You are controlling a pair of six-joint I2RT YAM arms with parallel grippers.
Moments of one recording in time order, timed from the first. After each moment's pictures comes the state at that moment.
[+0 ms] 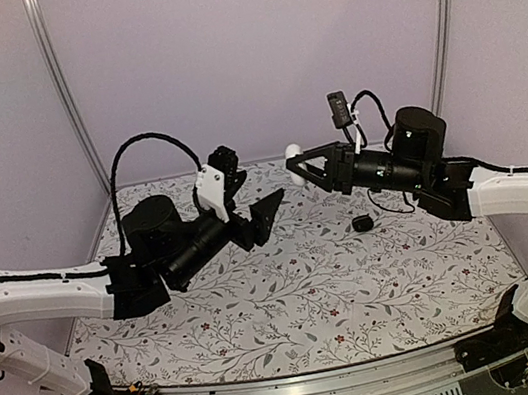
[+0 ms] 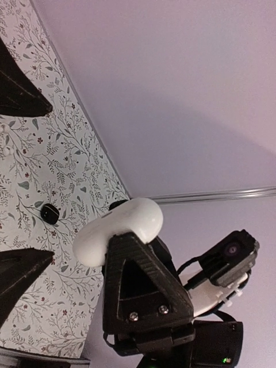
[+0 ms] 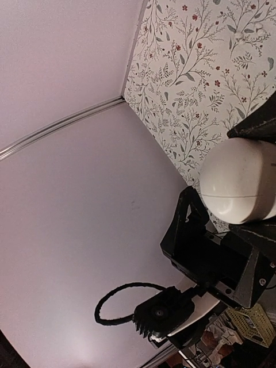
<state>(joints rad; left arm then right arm) -1.12 1.34 0.83 0.58 -0.36 0.08 0.81 1.35 0.94 0.46 -0.39 0.50</state>
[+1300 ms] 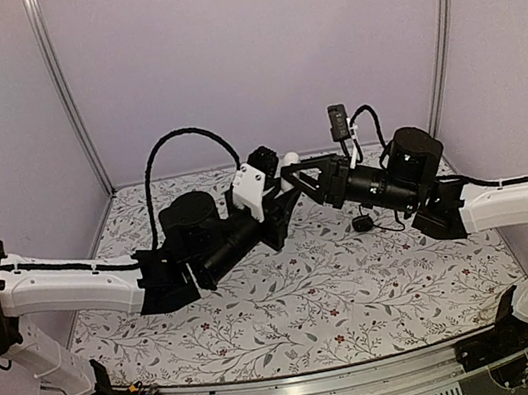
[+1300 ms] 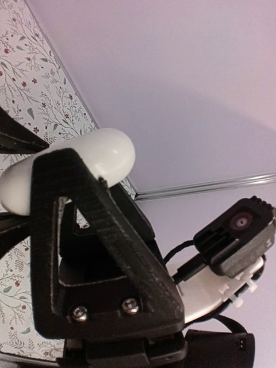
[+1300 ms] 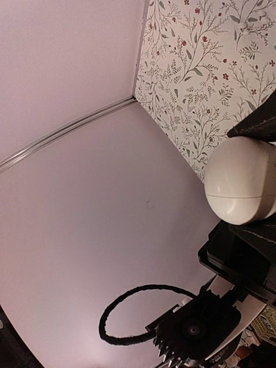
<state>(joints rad) -1.18 1.52 0.97 0.58 -0.41 0.12 0.89 1.38 0.86 0.65 -0.26 0.54</state>
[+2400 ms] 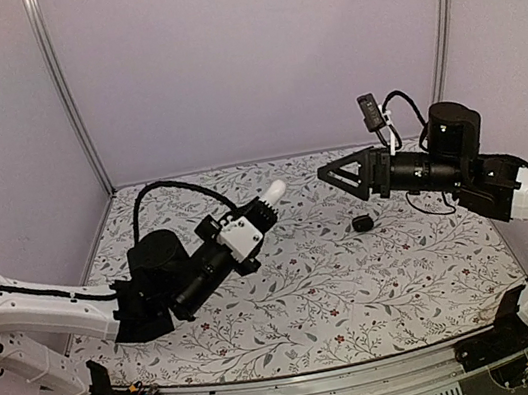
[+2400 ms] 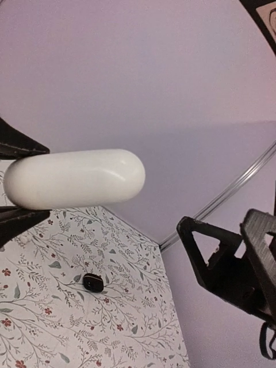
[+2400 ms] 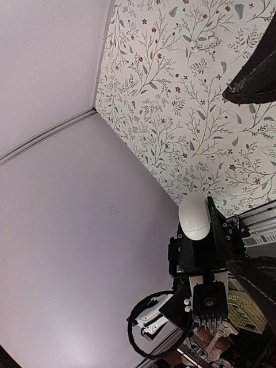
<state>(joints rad) -1.23 1.36 0.73 0.70 -0.52 0.68 0.78 1.11 0.88 0.18 -0.40 0.52</state>
